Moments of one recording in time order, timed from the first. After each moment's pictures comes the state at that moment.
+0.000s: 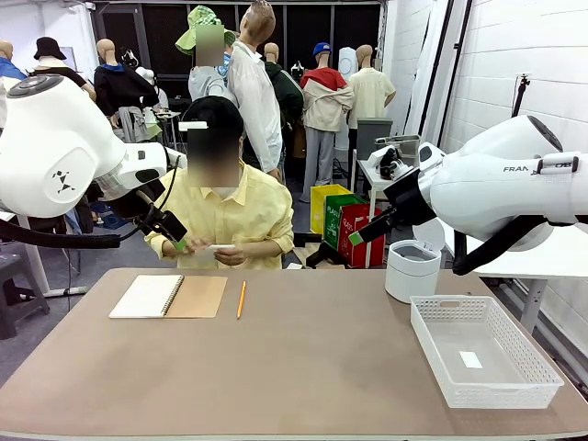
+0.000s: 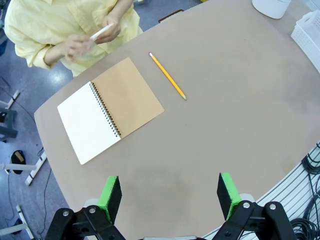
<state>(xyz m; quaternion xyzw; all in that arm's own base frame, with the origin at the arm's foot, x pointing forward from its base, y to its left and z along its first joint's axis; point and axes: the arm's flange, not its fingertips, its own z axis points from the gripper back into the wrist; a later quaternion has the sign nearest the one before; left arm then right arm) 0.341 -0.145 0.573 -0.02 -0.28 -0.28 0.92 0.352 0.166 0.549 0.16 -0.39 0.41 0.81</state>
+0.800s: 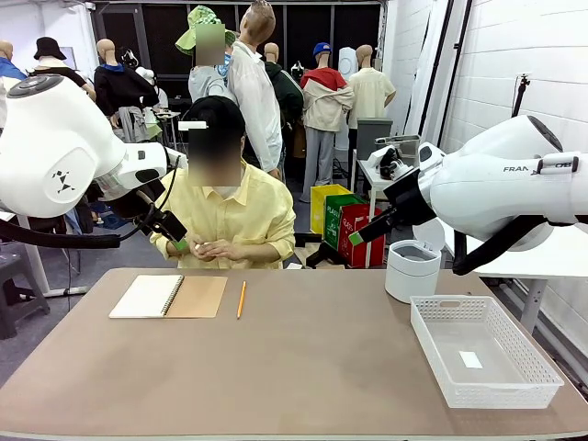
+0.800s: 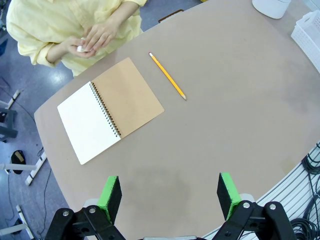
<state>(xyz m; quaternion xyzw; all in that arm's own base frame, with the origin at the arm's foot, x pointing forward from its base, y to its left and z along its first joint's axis) 0.341 -0.145 0.573 -0.02 -0.28 -0.28 0.92 0.352 0.166 0.549 0.16 -0.39 0.41 0.81</state>
